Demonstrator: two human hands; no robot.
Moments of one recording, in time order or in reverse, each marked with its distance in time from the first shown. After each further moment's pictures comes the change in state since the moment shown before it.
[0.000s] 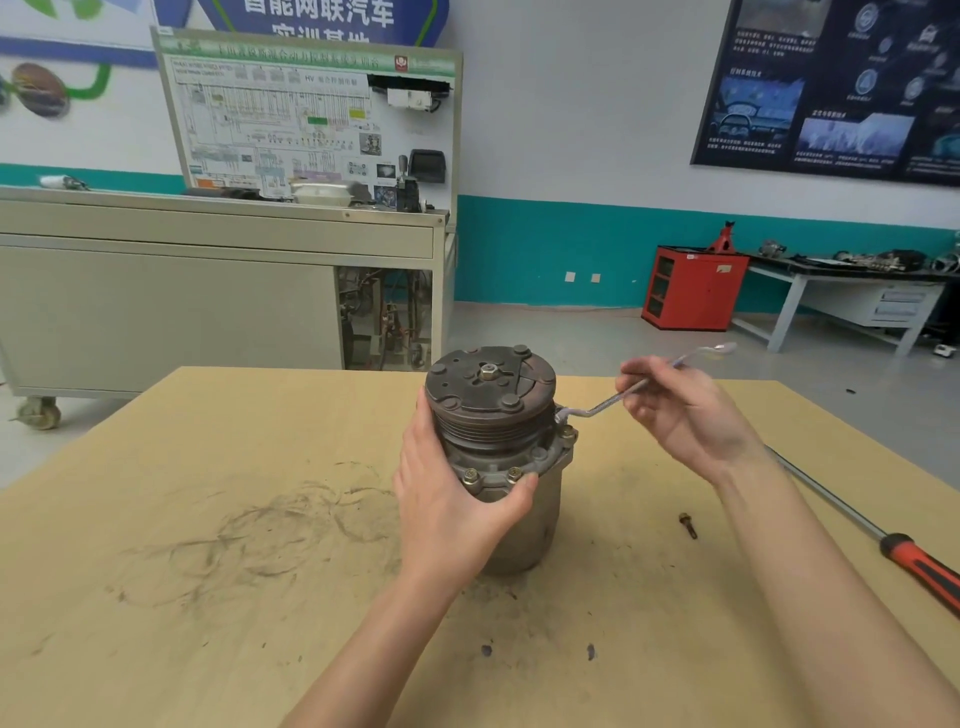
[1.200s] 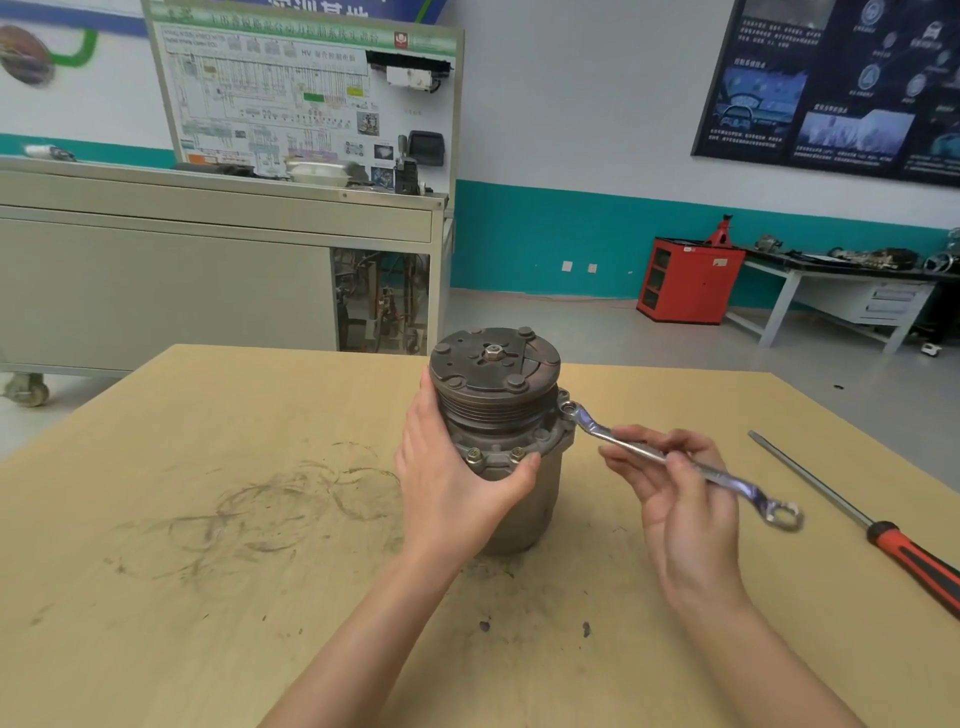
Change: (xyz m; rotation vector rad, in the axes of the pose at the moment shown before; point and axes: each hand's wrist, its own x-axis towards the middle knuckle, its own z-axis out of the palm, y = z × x) left_hand 0.001 -0.003 0.003 0.015 0.022 -0.002; right_hand -0.079 0.066 0.038 -0.038 0.328 -0.392
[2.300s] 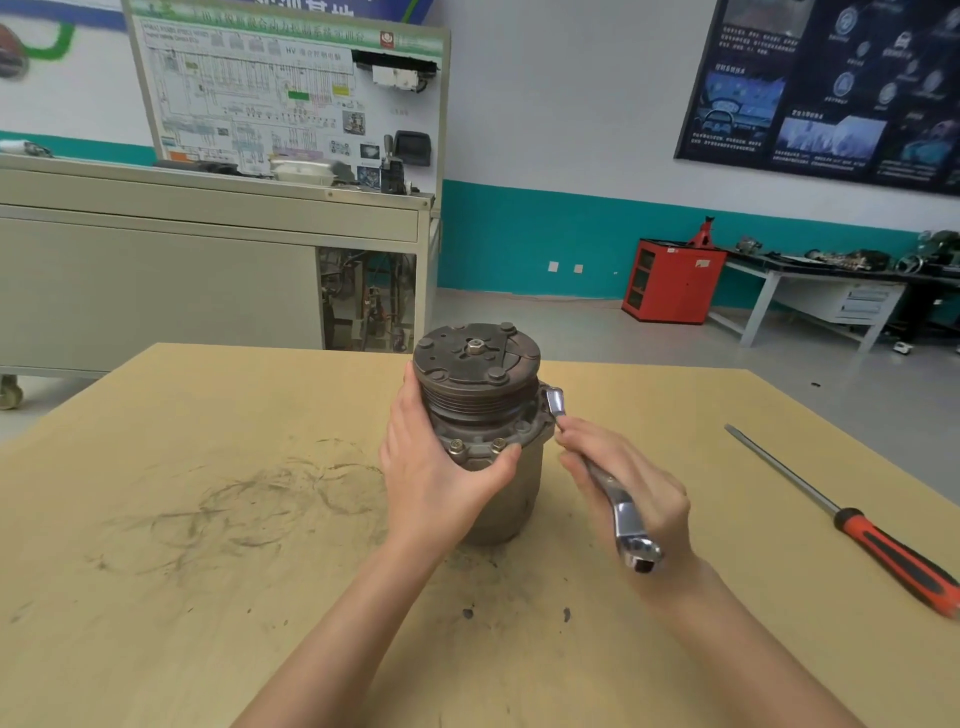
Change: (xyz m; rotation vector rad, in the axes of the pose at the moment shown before) left_hand -0.001 0.004 -0.001 0.018 -0.005 -0.012; right_hand -0.006 -0.017 0.023 -1.006 -0.286 -0.996
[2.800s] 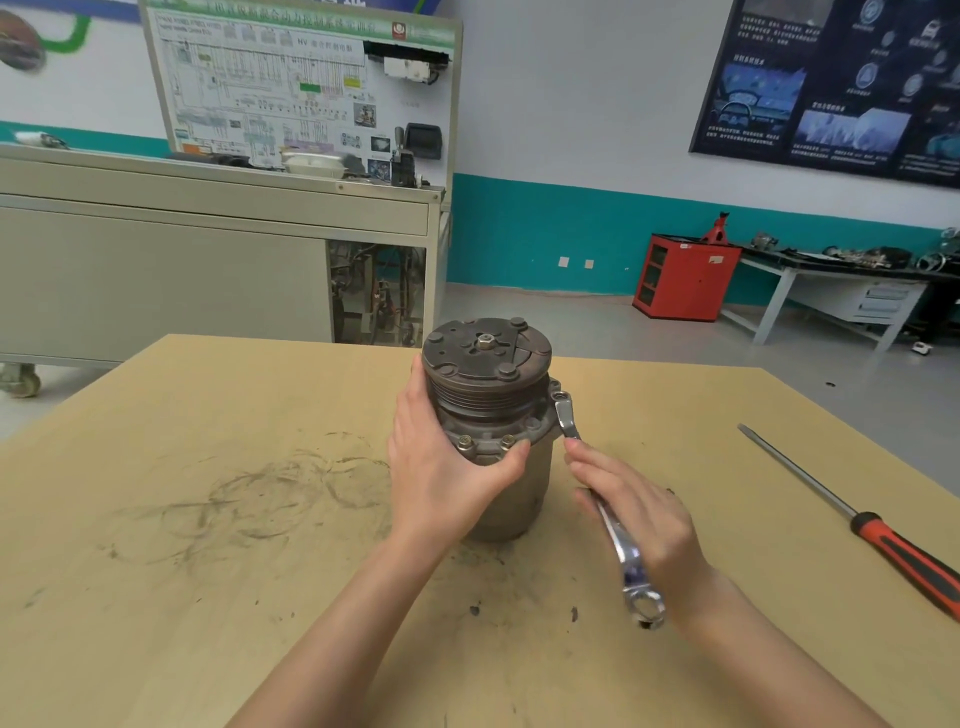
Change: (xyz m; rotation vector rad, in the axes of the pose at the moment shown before) left_hand 0.003 0.000 -0.003 -0.042 -0.006 0.028; right_hand -0.020 0.010 -0.007 -0.125 -0.107 -0.156
